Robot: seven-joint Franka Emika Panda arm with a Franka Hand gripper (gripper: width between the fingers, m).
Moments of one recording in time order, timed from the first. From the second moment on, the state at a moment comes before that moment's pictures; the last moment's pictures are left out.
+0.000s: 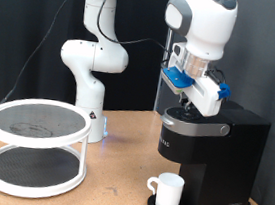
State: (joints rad) arm -0.33 0.10 0.53 -1.91 0.07 1.73 2.48
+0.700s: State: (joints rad) arm -0.30 0.13 0.54 -1.89 0.04 1.73 2.46
